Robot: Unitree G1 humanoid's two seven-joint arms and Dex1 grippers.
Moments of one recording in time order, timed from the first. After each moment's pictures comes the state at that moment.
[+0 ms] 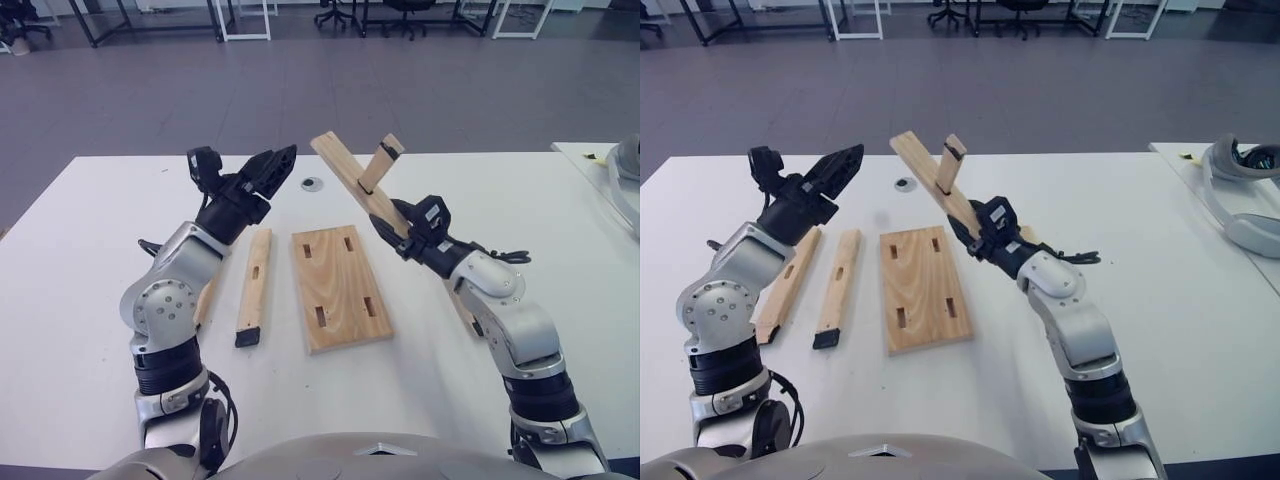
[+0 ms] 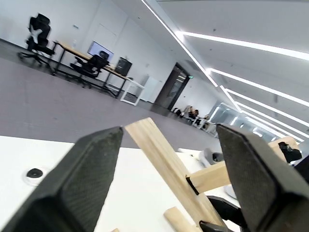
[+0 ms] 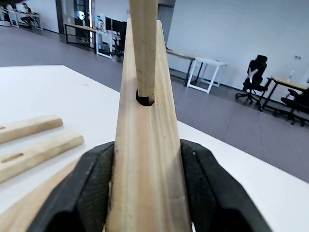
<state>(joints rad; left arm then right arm) -0.35 0.14 0.34 -0.36 -1.03 0.80 -0.24 -0.21 -0.32 0.13 -0.40 0.21 0.47 0.45</state>
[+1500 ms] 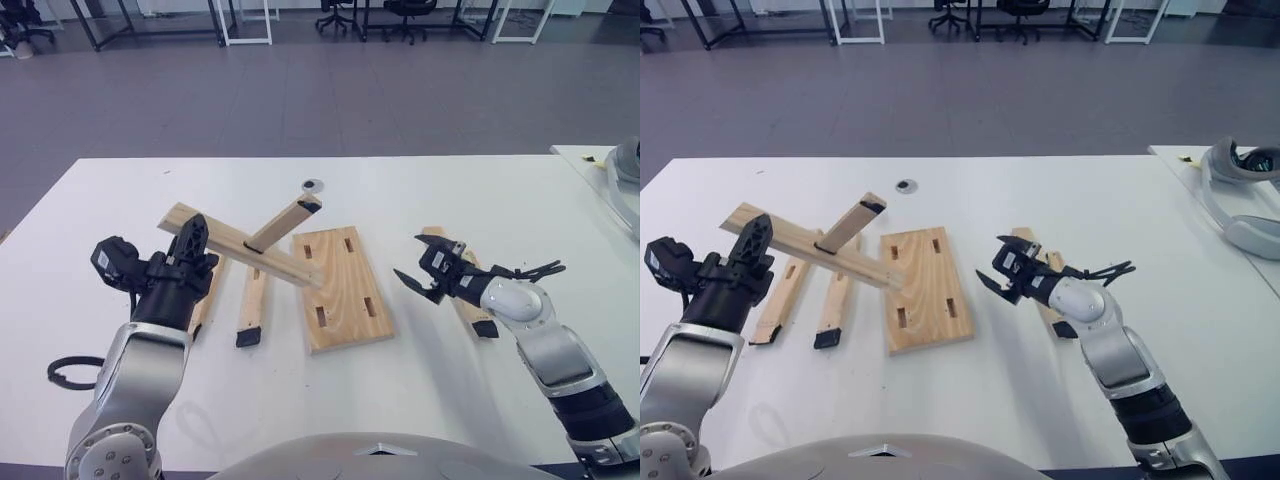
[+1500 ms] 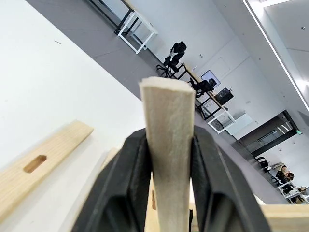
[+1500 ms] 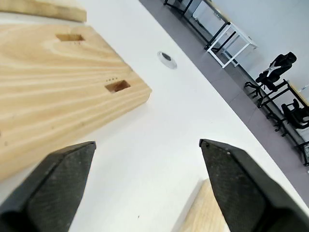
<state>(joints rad) 0.28 0.17 0.31 -0.99 -1.34 0.55 0.63 -0.03 -0.65 0.23 -0.26 -0.11 0.26 0.59</state>
